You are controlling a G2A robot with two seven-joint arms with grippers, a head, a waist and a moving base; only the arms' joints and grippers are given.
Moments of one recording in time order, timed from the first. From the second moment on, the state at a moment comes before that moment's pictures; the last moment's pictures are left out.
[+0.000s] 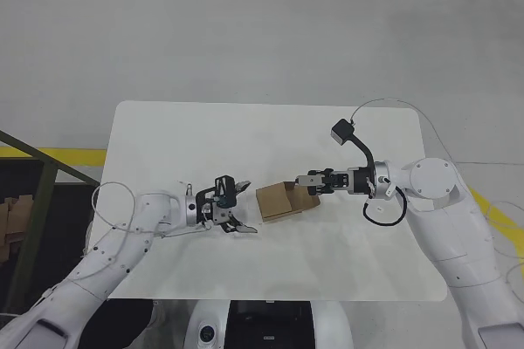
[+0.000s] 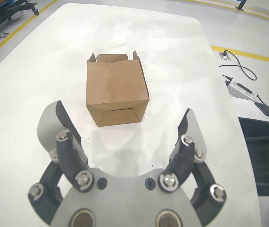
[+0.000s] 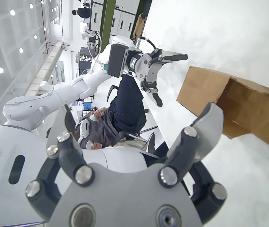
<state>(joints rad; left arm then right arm) 1.14 -0.94 -0.93 -1.41 1.43 -0.85 0.28 -0.98 -1.12 1.15 -1.51 0.25 -0.17 1.24</state>
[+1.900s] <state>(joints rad) 0.80 -1.12 -0.66 -0.96 1.54 -0.94 0.52 -0.99 -1.12 1.13 -1.52 0.23 -0.15 1.23</state>
